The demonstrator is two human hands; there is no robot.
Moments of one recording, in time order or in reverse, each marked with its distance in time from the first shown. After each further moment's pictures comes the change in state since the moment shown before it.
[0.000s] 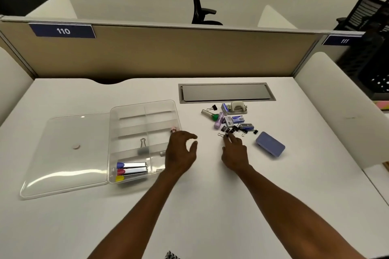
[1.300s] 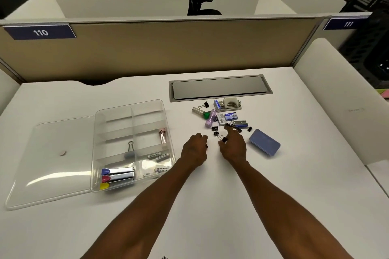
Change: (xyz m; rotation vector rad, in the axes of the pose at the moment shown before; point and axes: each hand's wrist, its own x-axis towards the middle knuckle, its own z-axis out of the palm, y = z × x) left_hand 0.032 0.015 0.101 0.480 -0.608 -0.017; right_hand 0.030 0.026 -0.003 0.529 0.119 0.191
